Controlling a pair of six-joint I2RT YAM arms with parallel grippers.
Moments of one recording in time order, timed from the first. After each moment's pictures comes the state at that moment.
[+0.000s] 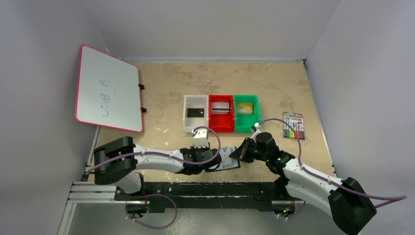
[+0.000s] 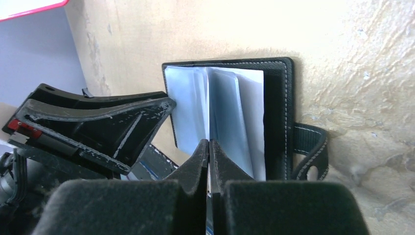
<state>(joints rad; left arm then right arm) -1.29 1.55 0.74 -0.25 -0.65 -1.19 0.62 0.89 0.19 0.05 -0.27 1.02</state>
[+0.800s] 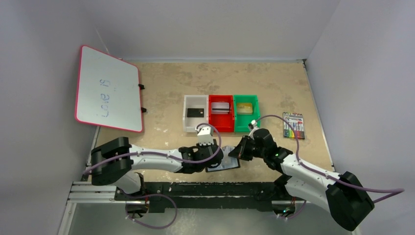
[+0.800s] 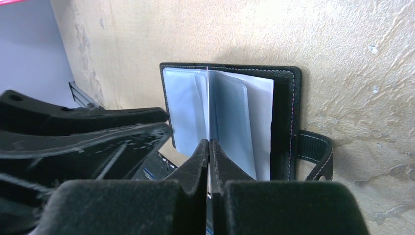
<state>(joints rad) -1.29 1.49 0.76 -0.12 -0.60 -1.15 0.62 0.96 0.27 -0.01 -0.28 0.96</state>
